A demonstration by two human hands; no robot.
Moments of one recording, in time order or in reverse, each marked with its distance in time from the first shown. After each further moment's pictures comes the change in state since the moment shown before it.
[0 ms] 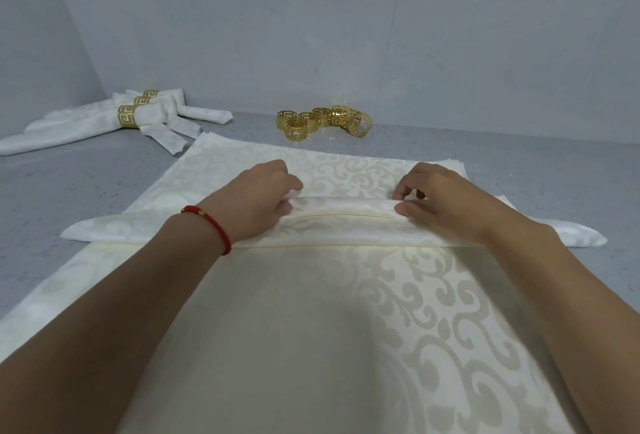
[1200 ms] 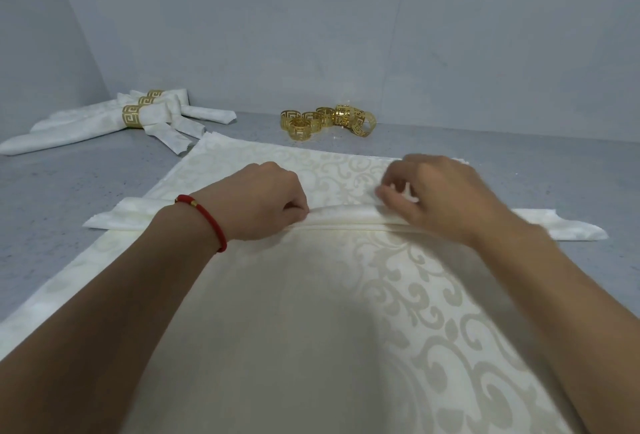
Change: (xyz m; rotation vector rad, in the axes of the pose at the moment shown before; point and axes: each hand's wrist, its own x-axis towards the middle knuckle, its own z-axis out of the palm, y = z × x) left_hand -0.017 0.023 -0.029 0.097 -0.139 0.044; right_hand -0.006 -0.041 -0.006 -0.175 0.236 -0.124
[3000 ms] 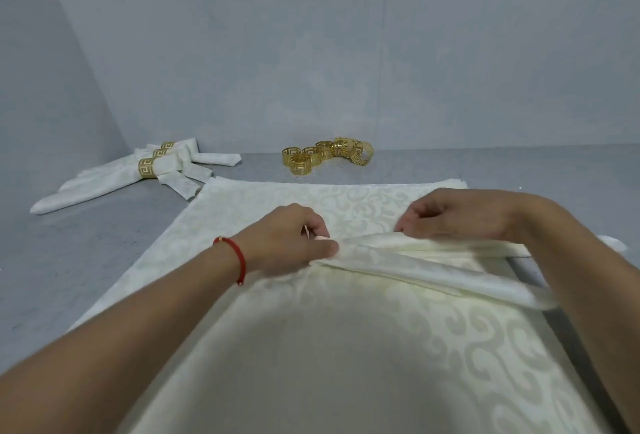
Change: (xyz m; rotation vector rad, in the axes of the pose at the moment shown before) left_hand 0.032 0.002 0.028 -0.513 0.026 -0.120; right_hand 0.007 0.053 -0.013 0.640 -0.601 0.237
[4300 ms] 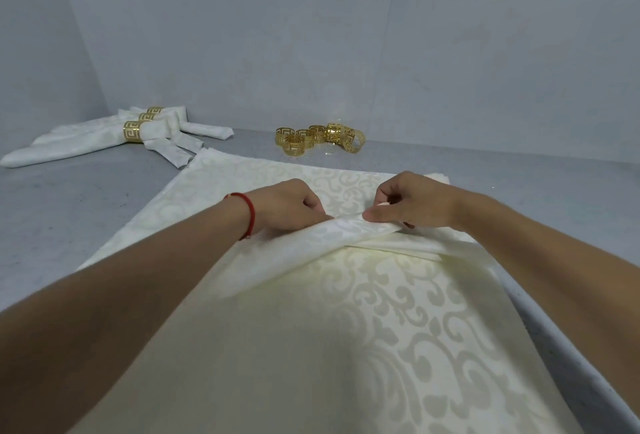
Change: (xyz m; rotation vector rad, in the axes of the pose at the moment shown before) left_hand 0.008 0.005 -0.007 -0.111 -0.179 -0.116; right_hand 0.022 -0.026 0.021 -0.071 0.159 -0.001
